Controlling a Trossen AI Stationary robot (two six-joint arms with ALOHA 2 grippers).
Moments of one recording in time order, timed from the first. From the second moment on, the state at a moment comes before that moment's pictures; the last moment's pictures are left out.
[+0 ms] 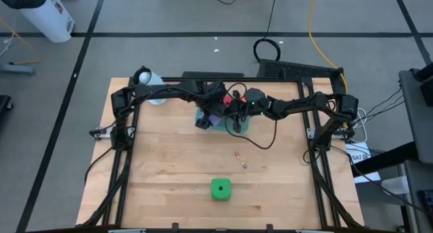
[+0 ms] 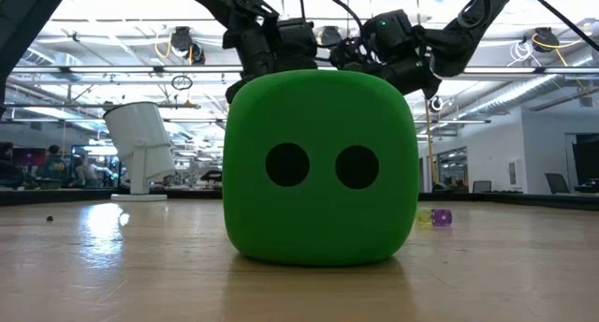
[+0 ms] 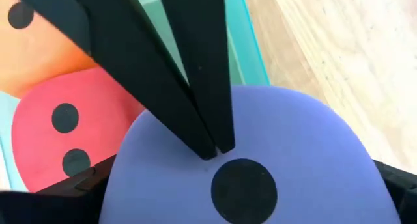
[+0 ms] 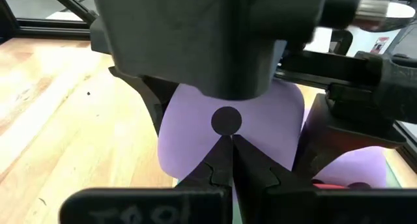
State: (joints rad) left arm 0.34 1.95 1.57 -0.81 0.23 0.76; right arm -0.32 1.68 0.81 0.47 -0.29 -0.17
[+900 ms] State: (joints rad) left arm 0.37 1.91 1.55 -0.79 0.21 0.62; right arm -0.25 1.48 0.79 0.29 -0.13 -0.19
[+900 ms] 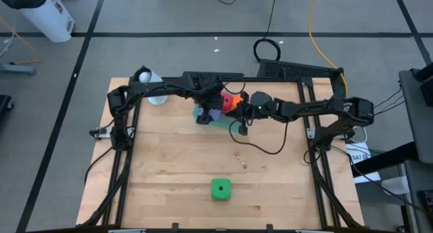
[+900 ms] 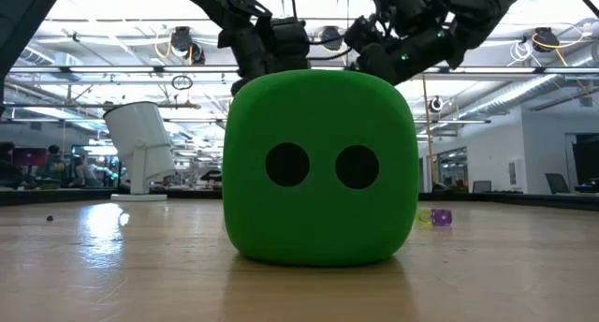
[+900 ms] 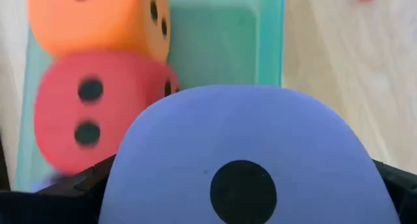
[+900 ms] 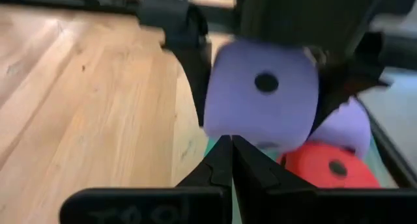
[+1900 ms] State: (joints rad) left arm 0.32 1.92 1.54 -0.67 0.15 0.68; right arm -0.28 1.68 0.80 0.67 -0.13 -0.26
